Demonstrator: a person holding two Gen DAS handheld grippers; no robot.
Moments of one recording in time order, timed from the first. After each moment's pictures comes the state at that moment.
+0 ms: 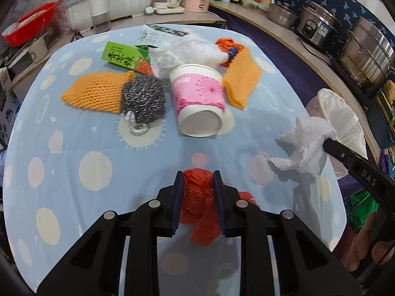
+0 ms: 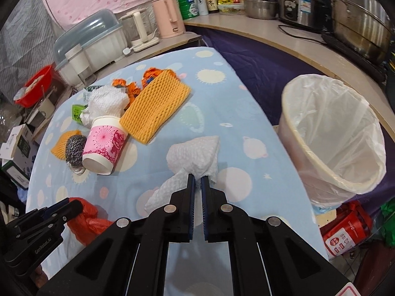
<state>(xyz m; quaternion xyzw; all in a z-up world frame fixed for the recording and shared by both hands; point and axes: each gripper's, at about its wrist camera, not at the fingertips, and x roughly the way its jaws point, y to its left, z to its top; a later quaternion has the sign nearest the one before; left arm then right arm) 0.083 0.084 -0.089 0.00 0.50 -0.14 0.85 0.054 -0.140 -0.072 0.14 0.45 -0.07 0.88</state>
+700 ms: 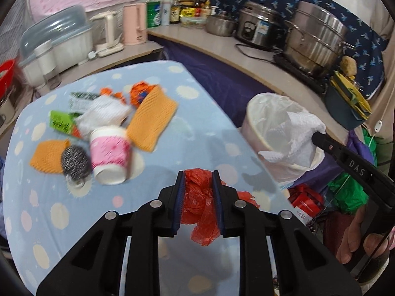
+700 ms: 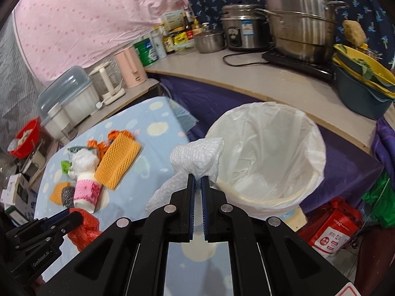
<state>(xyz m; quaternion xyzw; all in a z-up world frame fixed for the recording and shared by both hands) 0.063 -0.026 -0.019 0.05 0.43 -0.26 0.86 -0.006 -0.240 -0.011 0.19 0.36 -0.16 0.90</state>
